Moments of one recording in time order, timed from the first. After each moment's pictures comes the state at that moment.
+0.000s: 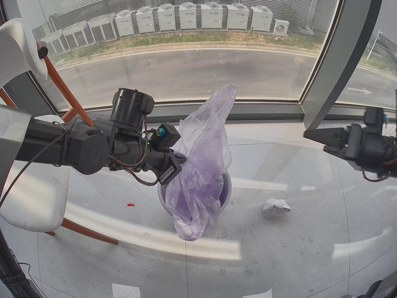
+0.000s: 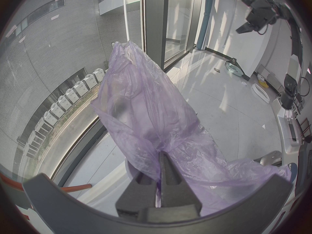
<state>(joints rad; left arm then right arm) -0.49 1.96 -1.33 -0.03 -0.18 0.58 0.45 1.31 -0.88 -0.08 0.13 0.52</state>
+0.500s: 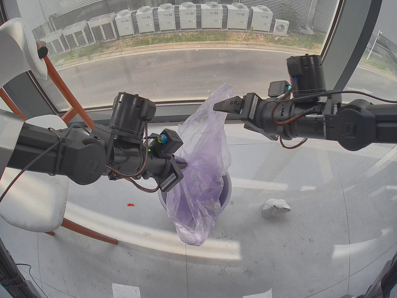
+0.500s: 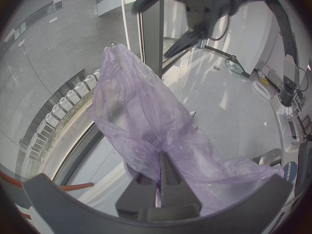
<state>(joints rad) -0.52 1.91 -1.25 -0.07 -0.13 0.58 0.58 1.91 -1.46 -0.08 0.11 0.63</state>
